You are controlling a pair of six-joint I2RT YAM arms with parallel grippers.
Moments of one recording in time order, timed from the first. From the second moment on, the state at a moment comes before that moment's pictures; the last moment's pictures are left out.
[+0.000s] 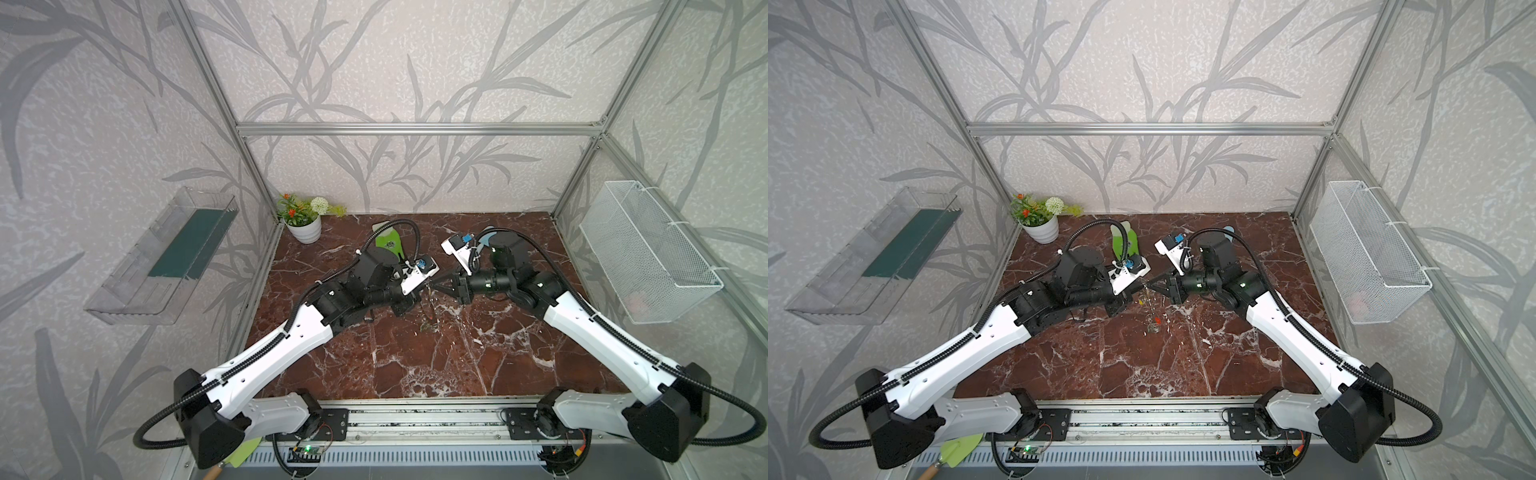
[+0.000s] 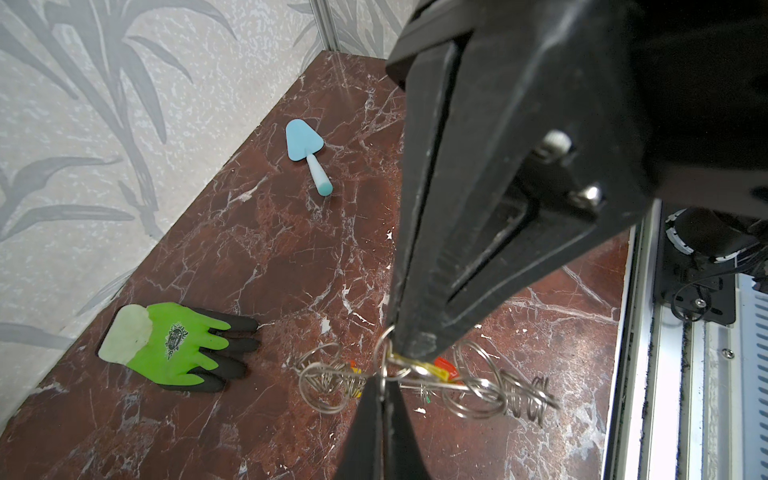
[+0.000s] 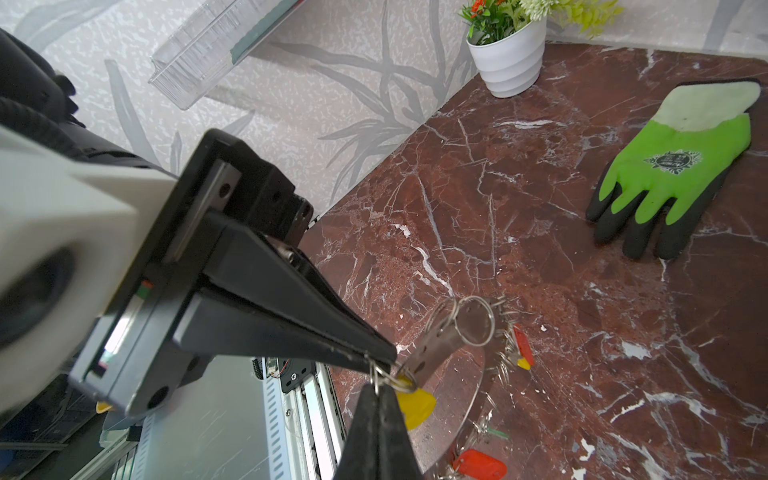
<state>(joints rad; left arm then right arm) -0.78 1.21 1.18 -0.54 0.17 0.29 0.57 1.26 1.13 -0.39 -0.71 0.20</state>
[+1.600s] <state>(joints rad) -0.78 1.13 1.14 -0.37 0.17 0.05 0.49 1.29 1.14 -0.29 -0.96 0.35</state>
